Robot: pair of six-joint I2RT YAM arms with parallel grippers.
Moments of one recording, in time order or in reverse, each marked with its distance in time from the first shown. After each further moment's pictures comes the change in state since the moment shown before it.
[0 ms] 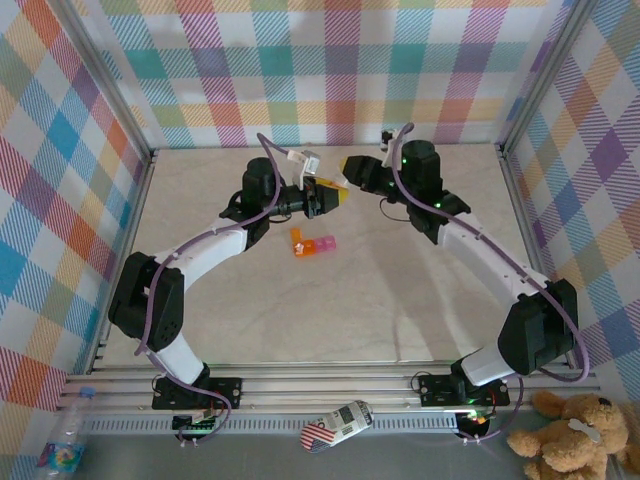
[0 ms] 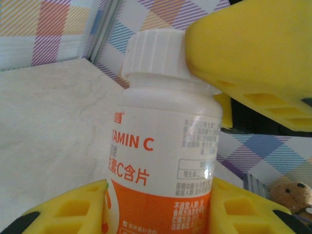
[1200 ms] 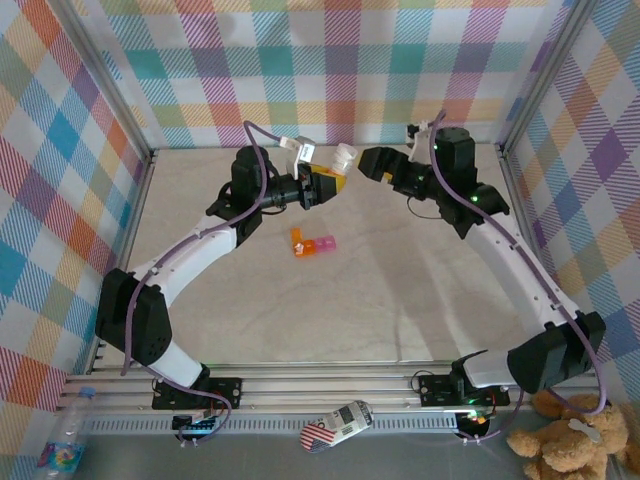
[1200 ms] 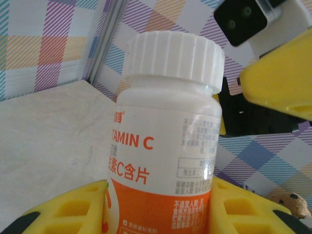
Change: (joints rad) left arm -0.005 -0.100 0.086 -0.133 -0.024 0.011; right arm -0.113 -0.101 0.164 -0.375 -0.142 -0.028
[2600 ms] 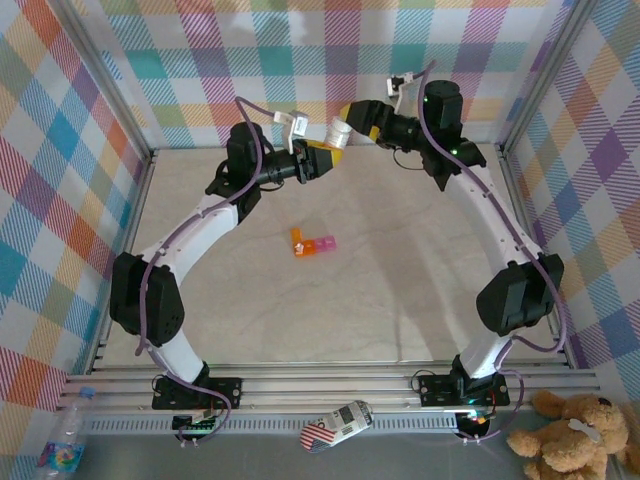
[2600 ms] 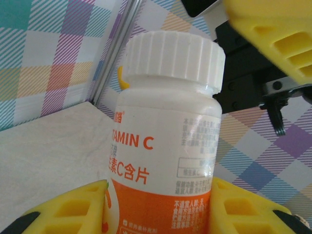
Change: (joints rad) left arm 0.080 0.130 0.195 0.005 0.072 -0.049; right arm -0.050 0.350 0.359 0.181 -0.269 0.058
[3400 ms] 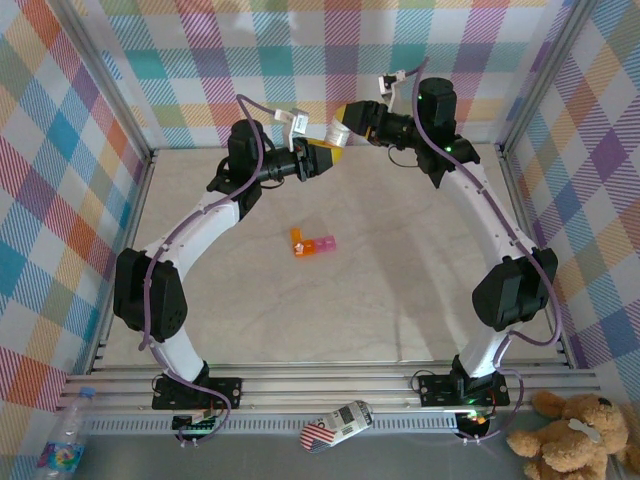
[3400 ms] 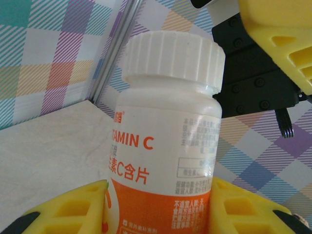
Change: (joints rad) left arm 0.007 0.030 0.028 -0.004 0.015 -0.002; right arm 0.020 0.031 0.039 0.017 -0.053 0.004
